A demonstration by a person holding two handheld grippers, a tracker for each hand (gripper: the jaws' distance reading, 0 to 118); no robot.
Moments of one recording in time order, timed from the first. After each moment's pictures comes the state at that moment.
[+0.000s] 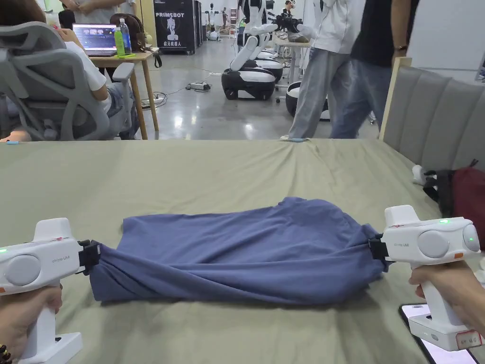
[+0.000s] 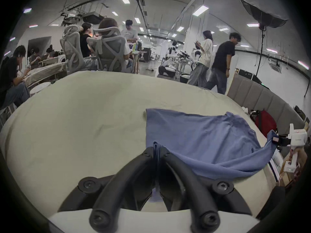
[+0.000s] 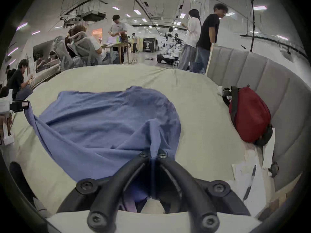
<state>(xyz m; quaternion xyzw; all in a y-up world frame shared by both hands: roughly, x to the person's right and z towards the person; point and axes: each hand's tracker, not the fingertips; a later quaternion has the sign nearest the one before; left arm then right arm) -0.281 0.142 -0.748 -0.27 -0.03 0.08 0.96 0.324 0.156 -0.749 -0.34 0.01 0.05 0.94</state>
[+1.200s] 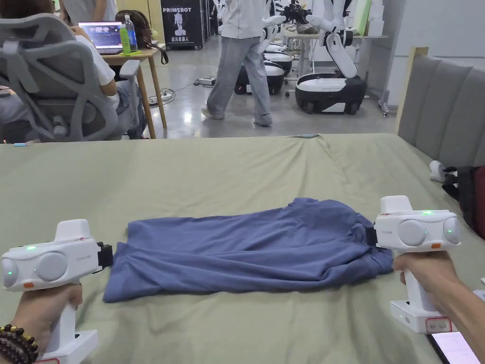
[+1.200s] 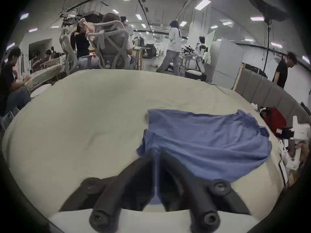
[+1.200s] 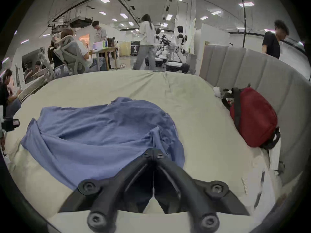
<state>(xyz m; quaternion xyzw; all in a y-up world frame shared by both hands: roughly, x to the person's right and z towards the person) -0.262 0.128 -0.768 -0.29 -0.01 0.05 0.96 0.299 0.141 -0.791 -0.32 -0.05 0.01 0.94</state>
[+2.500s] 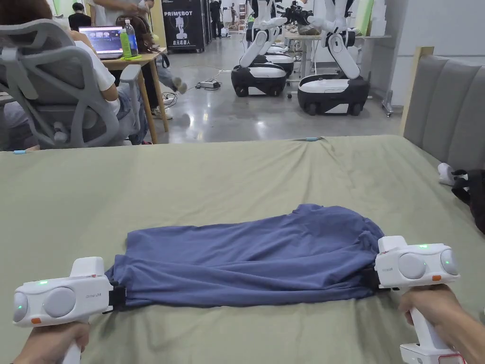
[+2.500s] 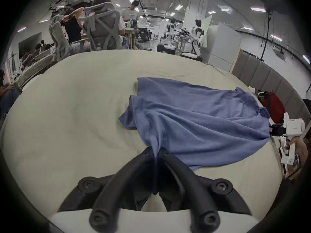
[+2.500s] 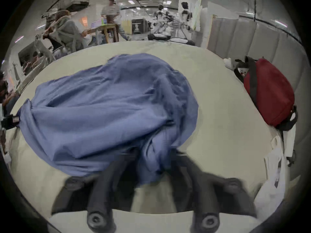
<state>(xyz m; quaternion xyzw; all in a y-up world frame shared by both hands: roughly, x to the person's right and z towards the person) -0.258 0.087 -0.786 -0.36 -0.05 0.05 0.93 0.298 0.072 -0.822 -0.42 0.00 0.03 0.91</state>
